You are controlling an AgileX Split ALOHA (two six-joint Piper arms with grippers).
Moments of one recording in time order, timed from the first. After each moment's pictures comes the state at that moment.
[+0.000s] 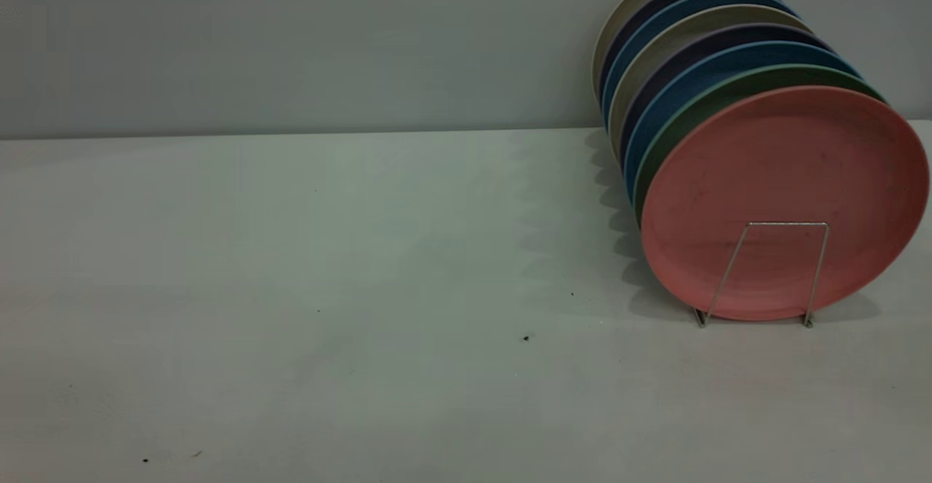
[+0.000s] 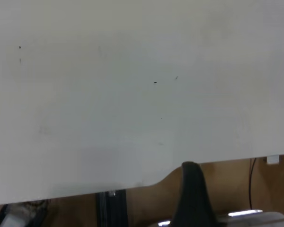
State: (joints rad) left arm 0.00 0.42 -0.65 -0.16 1.13 0.03; right arm 0.01 0.48 -0.71 0.20 1.24 -0.20
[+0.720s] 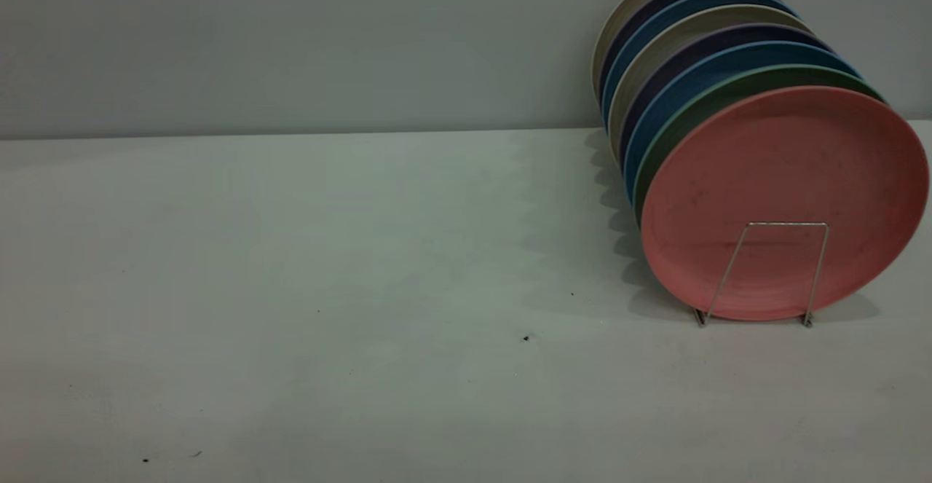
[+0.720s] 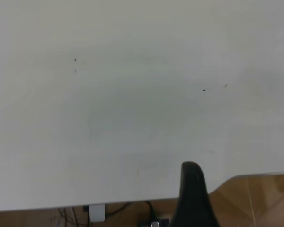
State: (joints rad) left arm 0.00 0.10 -0.49 -0.03 1.14 0.03; right arm 0.11 0.16 -0.48 0.19 1.15 -0.25
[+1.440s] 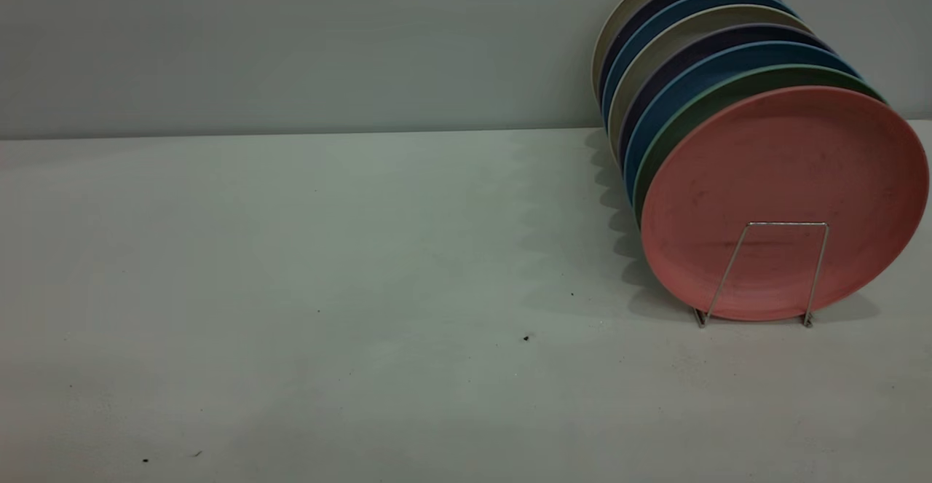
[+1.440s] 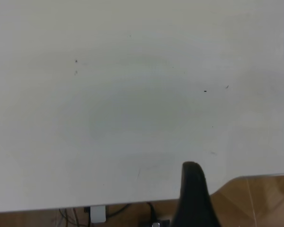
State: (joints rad) left arm 0.00 0.10 -0.49 -0.02 1.13 0.03; right arm 0.13 0.15 -0.47 0.14 1.14 -0.19
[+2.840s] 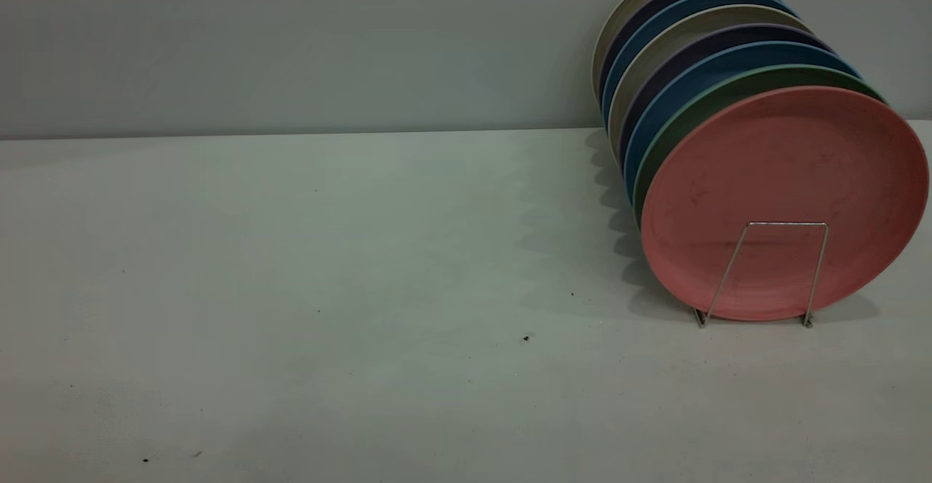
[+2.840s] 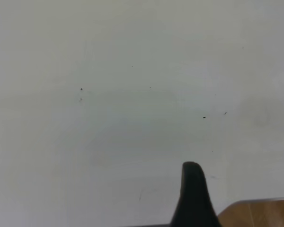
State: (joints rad) left arm 0.00 -0.02 -0.49 -0.02 1.13 0.02; right arm 0.09 -0.02 -0.47 0.13 1.15 -0.18
